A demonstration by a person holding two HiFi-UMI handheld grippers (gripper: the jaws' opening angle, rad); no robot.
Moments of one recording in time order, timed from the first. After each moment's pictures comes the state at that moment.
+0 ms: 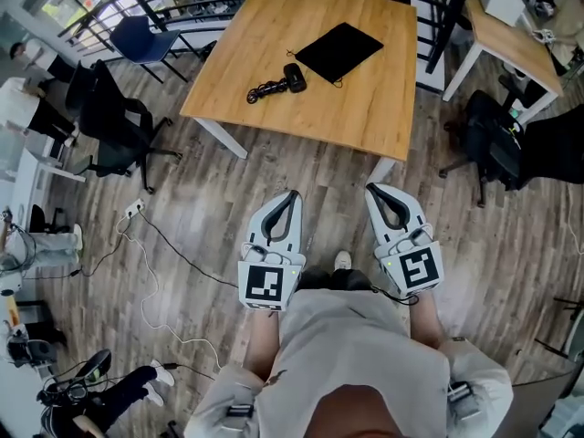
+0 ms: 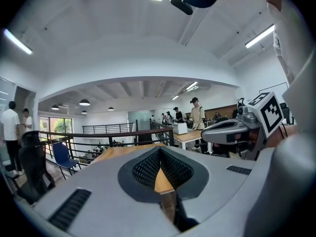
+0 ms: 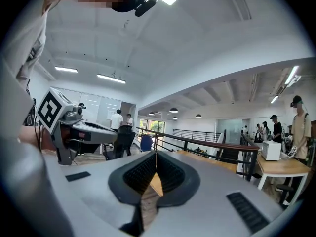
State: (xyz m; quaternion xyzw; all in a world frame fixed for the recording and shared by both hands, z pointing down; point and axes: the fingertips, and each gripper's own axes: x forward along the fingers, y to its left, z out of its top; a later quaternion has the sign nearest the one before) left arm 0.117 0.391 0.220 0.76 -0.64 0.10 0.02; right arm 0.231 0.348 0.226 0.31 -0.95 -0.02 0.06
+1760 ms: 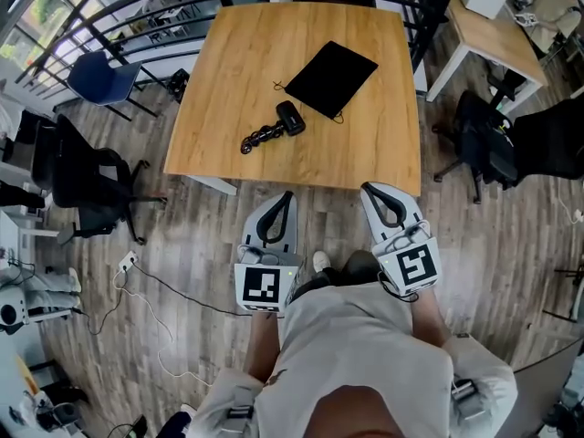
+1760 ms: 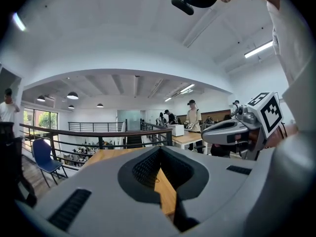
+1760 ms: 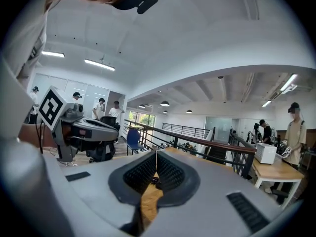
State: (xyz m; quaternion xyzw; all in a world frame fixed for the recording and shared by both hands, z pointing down) left arm -0.018 0.218 0.236 0.81 -0.58 0.08 0.03; right arm 0.102 0.193 0.242 0.38 -0.92 -0.02 0.11
